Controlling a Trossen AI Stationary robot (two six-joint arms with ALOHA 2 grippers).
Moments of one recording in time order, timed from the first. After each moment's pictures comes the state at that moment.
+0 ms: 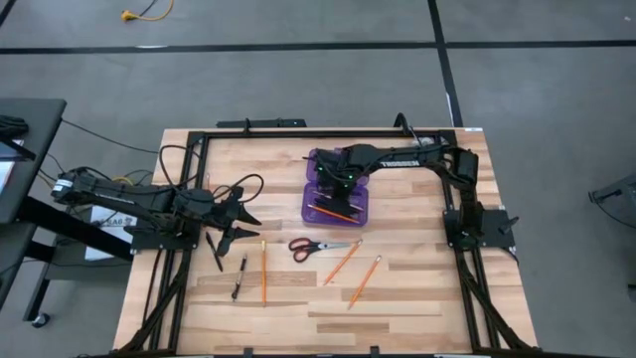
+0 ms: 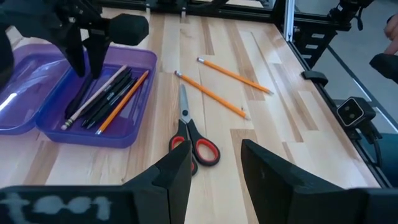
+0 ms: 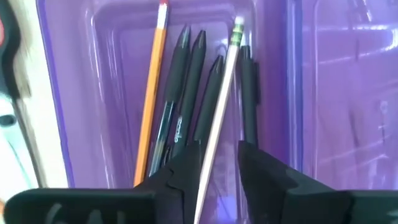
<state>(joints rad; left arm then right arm) -0.16 0.69 0.51 -0.25 -0.01 -0.16 -0.26 2.01 1.51 -0.85 -0.08 -0.13</state>
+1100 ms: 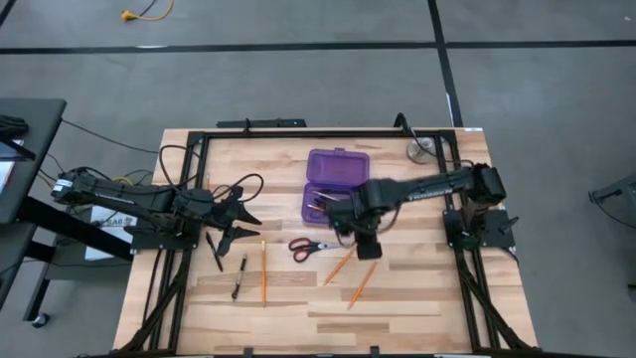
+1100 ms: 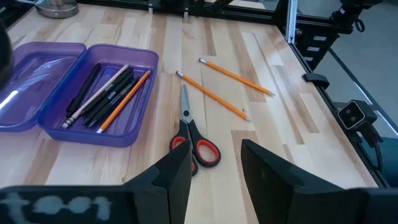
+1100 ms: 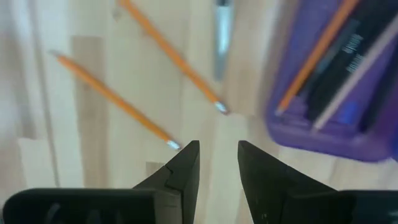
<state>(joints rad) -0.16 0.69 0.50 -0.25 -0.01 -0.18 0.13 1.84 1.64 -1.31 -0.08 -0.02</state>
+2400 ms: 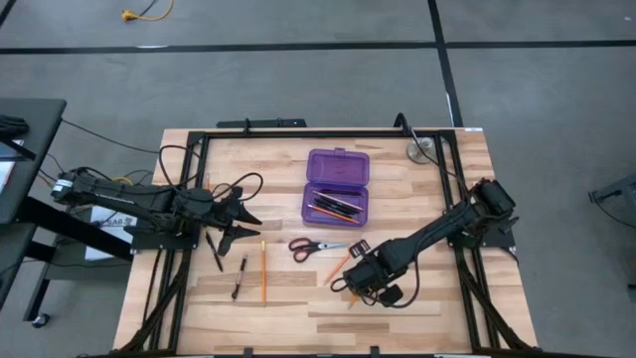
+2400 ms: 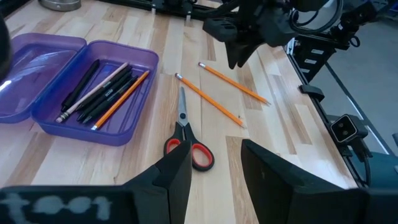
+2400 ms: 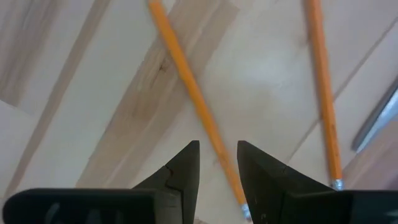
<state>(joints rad) -0.16 0.69 0.50 -0.23 -0.02 -0.25 0.47 1.85 1.28 -0.86 0.00 -0.14</state>
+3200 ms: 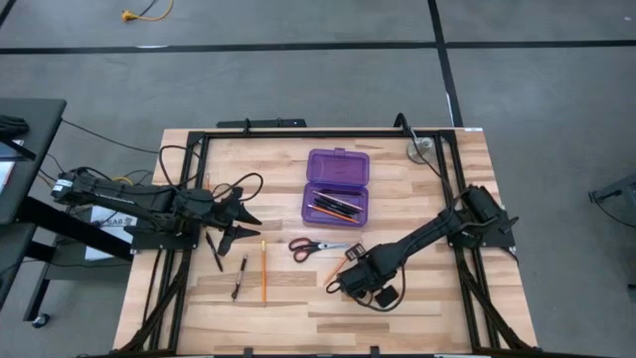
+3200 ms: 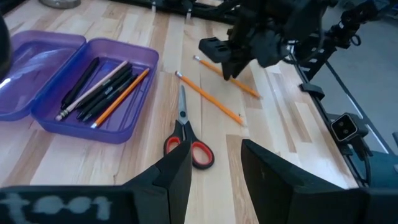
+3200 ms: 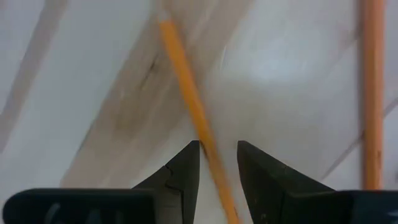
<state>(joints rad) -0.16 0.69 0.50 -0.24 -0.02 -0.25 0.46 1.96 1.28 -0.82 -0.03 -0.18</state>
